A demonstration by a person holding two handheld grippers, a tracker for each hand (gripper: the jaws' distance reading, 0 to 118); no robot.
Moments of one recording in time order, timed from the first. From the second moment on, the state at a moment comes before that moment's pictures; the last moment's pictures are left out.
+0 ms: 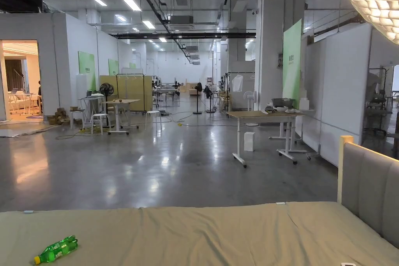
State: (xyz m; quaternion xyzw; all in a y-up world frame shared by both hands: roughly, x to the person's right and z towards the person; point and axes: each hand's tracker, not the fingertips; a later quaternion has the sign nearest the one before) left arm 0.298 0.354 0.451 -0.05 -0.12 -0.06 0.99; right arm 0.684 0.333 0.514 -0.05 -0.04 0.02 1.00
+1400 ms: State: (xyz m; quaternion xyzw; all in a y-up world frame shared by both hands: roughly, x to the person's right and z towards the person) left arm 0.304 0.359 0.453 -0.04 -0.12 -0.03 0.99; right arm 0.674 0.338 0.517 -0.04 -0.04 0.03 1.00
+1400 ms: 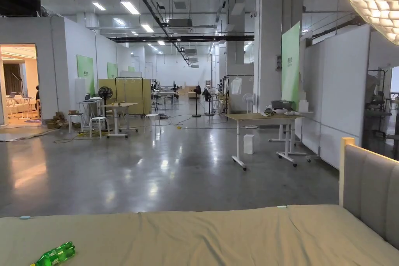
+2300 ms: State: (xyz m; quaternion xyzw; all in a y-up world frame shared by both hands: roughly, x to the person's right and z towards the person) left arm 0.309 0.362 0.454 -0.04 -0.14 -0.03 0.99; right arm 0.668 0.344 0.513 -0.03 -0.06 0.02 1.00
